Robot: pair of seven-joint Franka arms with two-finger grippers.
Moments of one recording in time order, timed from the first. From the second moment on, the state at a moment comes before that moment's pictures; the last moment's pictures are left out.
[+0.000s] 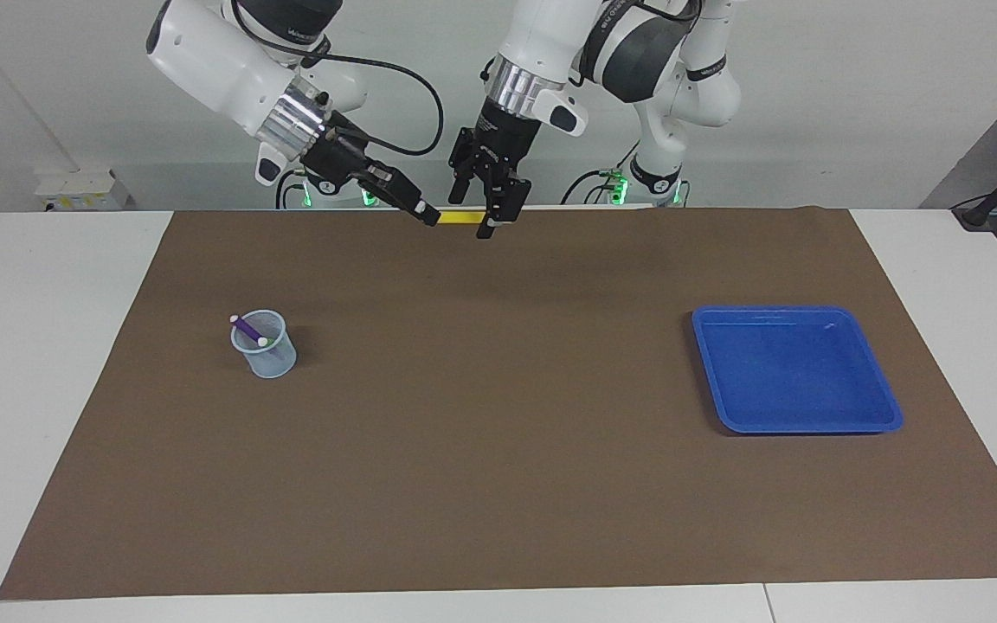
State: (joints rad) left arm -0.61 0.07 -0.16 -1.62 -0.13 2.13 -2.70; right arm 0.15 -0.14 0.08 -1.90 0.86 2.01 0.79
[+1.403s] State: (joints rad) left arm -0.62 0.09 -0.18 -1.54 -0.02 2.02 -2.70; right arm 0.15 -0.15 0.08 -1.92 0.86 2.00 0.79
